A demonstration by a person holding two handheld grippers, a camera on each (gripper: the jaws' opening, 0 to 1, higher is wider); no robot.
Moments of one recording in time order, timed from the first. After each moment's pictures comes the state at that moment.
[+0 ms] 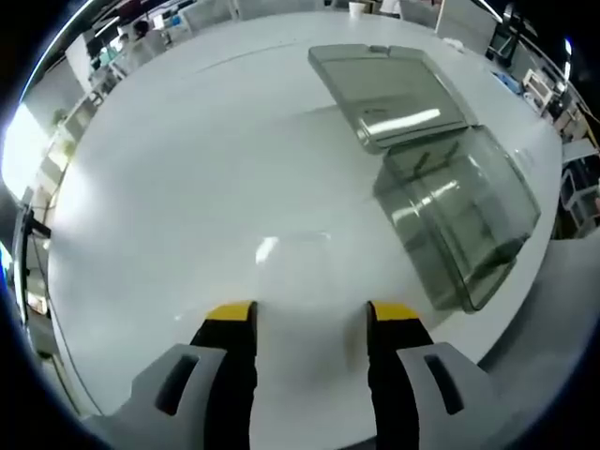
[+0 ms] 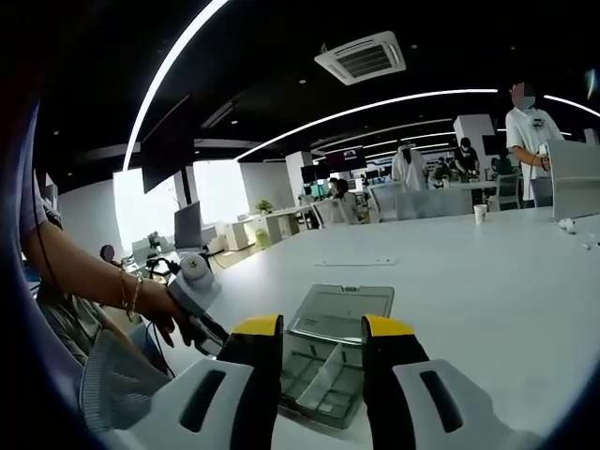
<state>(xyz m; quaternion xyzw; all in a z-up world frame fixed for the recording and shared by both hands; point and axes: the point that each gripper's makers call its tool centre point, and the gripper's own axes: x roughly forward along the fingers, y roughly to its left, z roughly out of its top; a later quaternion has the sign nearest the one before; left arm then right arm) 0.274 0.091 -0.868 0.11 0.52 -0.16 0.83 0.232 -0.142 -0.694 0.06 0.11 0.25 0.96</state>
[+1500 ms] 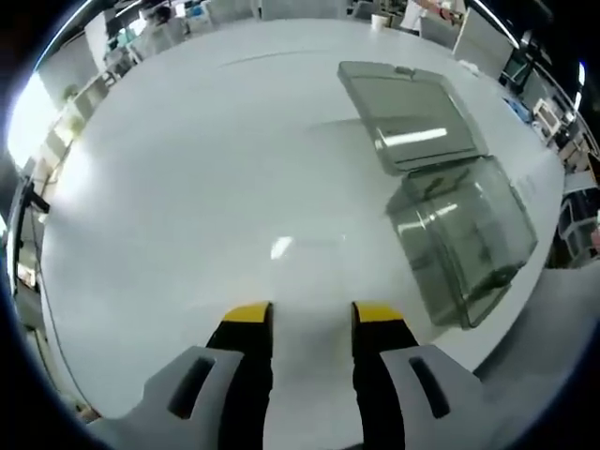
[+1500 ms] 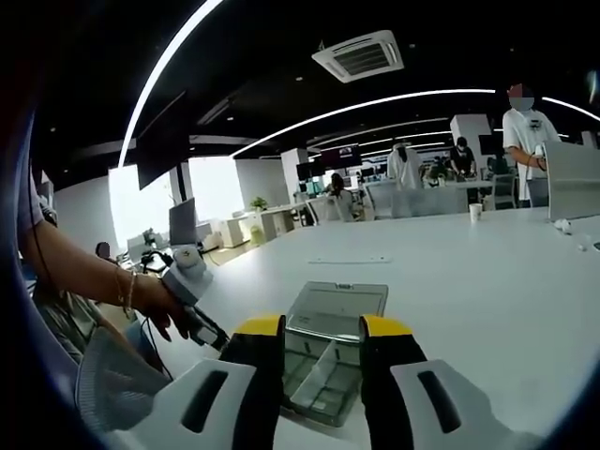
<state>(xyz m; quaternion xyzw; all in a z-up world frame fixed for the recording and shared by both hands) 0.279 0.097 -0.862 0.06 0.52 -0.14 0.84 0.233 -0.145 -0.697 0.06 0.12 0.24 0.96</state>
